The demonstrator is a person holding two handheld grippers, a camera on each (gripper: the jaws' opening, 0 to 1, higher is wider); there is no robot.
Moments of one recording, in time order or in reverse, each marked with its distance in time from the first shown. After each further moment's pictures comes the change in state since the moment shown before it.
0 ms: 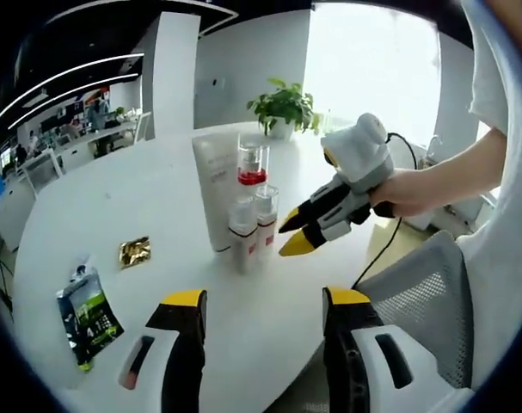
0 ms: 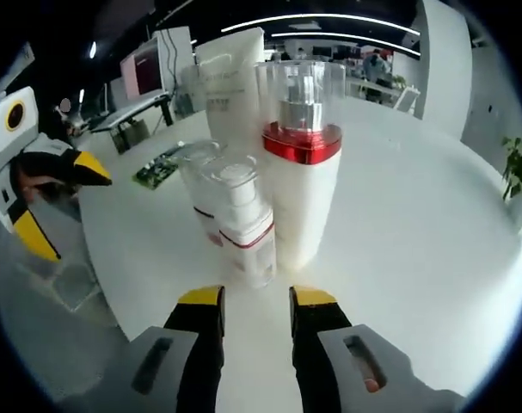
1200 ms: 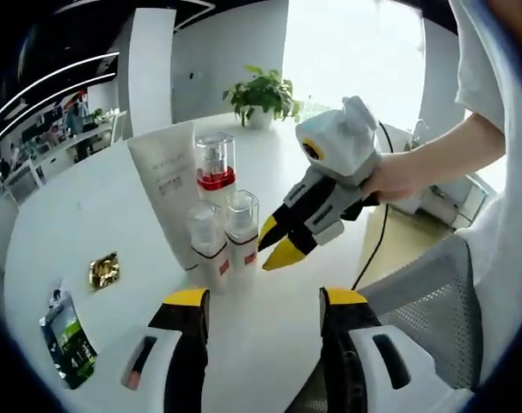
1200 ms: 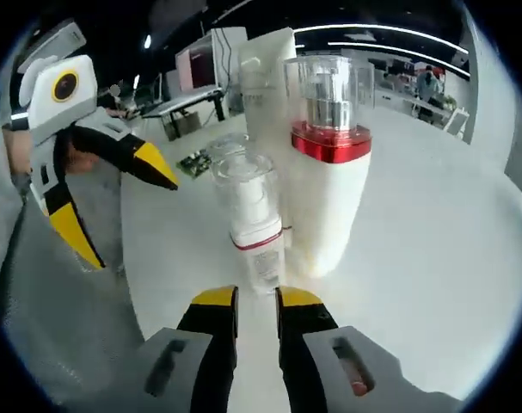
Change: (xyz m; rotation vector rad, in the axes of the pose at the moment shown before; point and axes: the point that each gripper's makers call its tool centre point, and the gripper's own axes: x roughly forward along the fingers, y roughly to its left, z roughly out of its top) left arm 0.054 -0.026 0.011 0.064 0.058 -0.077; right arm 0.009 0.007 -0.002 -0.121 -0.030 0.222
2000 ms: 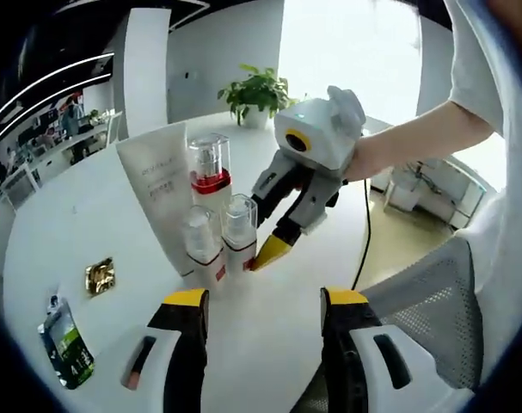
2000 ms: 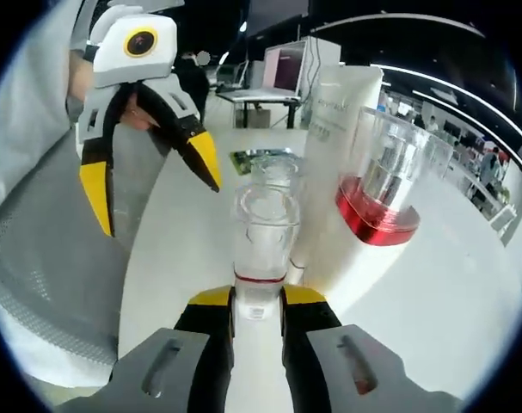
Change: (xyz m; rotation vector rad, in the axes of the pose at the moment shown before) left arm 0.009 -0.002 0.005 0.016 0.010 -0.018; right arm 0.007 0.001 0.024 -0.460 -0.058 0.244
